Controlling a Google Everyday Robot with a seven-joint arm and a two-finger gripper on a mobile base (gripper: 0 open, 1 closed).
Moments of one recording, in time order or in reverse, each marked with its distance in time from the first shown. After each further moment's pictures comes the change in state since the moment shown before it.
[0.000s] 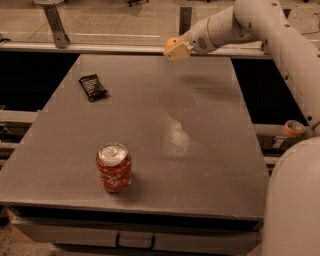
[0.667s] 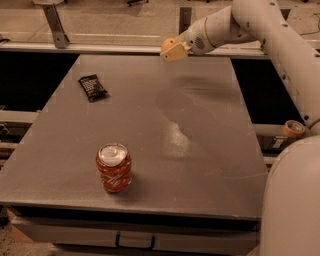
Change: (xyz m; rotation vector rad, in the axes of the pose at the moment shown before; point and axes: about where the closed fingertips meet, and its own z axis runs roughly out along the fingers) arm -0.004 0.009 0.006 -0.036 -0.009 -0.007
